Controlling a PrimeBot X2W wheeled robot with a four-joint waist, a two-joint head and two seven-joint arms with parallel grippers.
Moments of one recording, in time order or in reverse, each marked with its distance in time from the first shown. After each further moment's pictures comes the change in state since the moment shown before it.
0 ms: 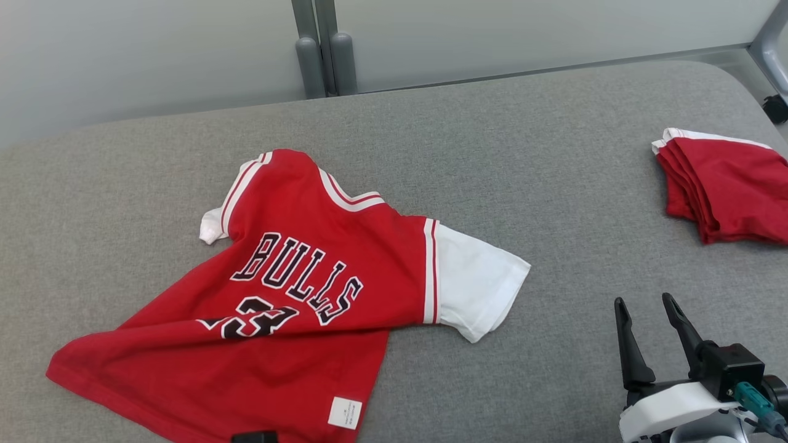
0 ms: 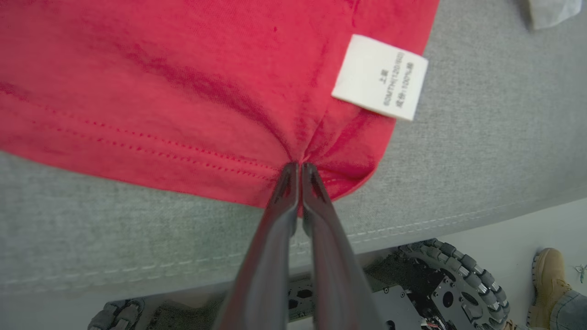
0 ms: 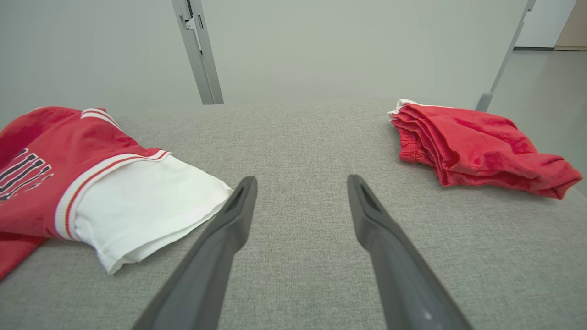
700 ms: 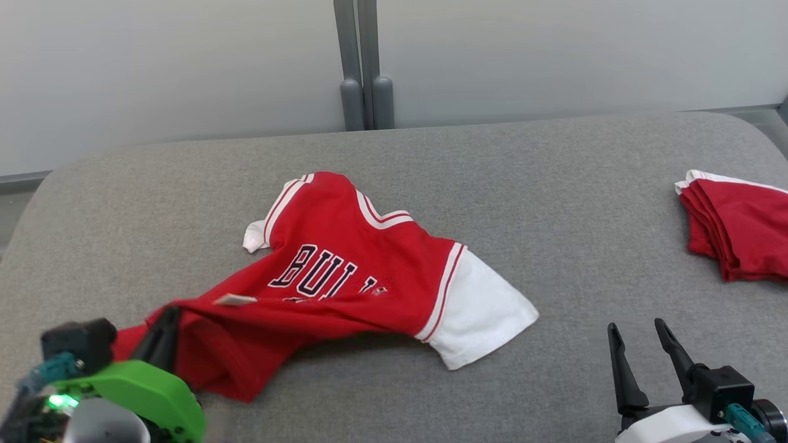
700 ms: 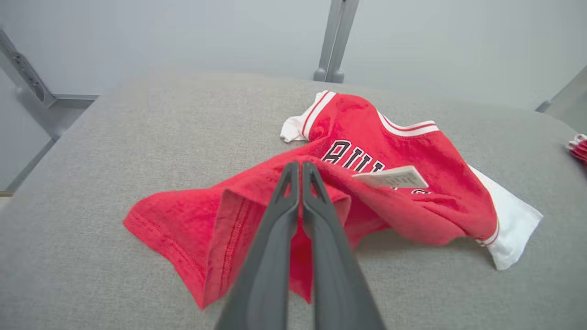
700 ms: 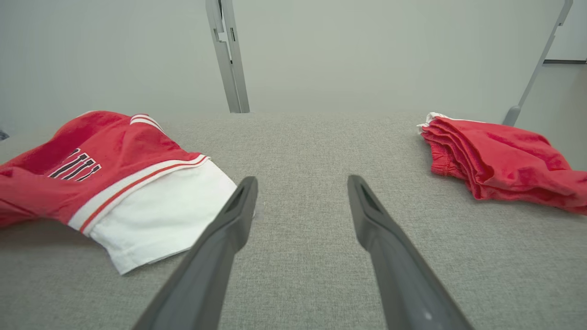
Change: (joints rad) left arm -0.069 0.345 0.253 -0.439 0.057 0.166 0.035; right arm 0.056 0.016 0.009 0.005 -0.008 0.000 0.000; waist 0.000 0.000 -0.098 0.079
